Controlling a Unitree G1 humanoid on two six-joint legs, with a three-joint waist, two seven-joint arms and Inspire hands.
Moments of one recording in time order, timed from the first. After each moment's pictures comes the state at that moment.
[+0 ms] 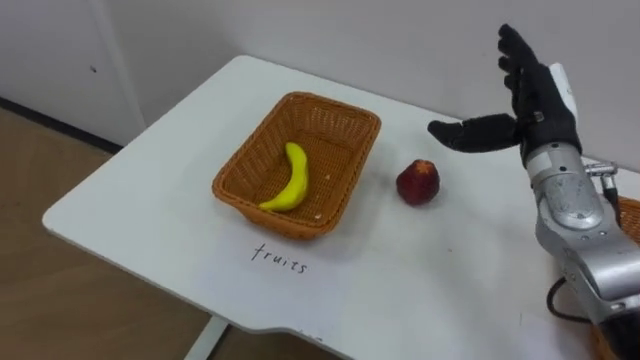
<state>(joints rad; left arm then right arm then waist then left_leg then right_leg) 0.42 0.26 0.00 0.91 0.28 0.17 0.00 -0.34 -0.54 0.21 0.26 0.27 0.05 -0.29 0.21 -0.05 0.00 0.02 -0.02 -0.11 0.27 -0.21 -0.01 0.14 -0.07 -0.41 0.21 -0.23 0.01</state>
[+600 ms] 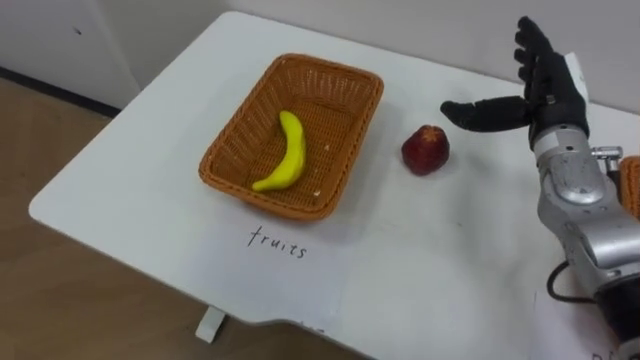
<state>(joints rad) 0.33 0.26 -0.08 0.93 0.25 0.13 0.03 -0.42 -0.54 0.21 0.38 0.30 0.01 -0.30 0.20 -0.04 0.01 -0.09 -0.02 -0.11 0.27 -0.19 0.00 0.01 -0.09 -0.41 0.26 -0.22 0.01</state>
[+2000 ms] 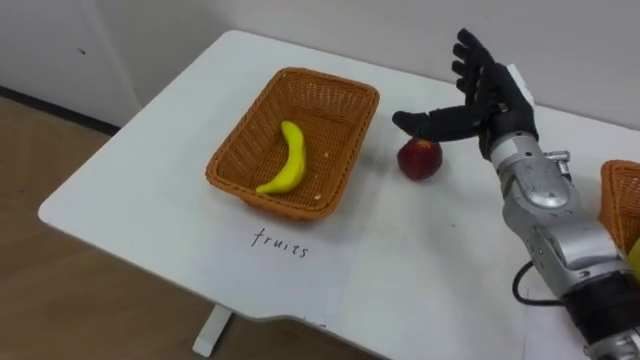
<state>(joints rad) 0.33 0.26 -0.10 0.96 0.21 0.12 0.04 -0.40 -0.46 0.26 0.41 0.39 -0.01 -0.15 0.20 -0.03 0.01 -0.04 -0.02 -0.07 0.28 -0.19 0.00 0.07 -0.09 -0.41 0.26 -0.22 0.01</state>
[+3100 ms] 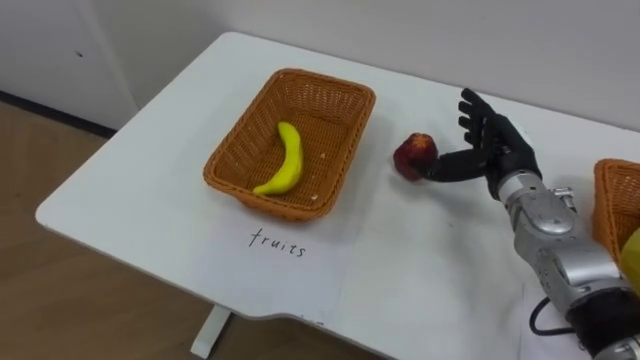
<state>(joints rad) 0.35 0.28 -0.10 0.97 0.13 0.12 0.02 -0.40 -0.46 0.26 0.58 0.35 -0.01 -0.11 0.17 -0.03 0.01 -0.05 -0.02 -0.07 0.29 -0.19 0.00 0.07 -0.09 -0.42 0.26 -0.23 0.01</state>
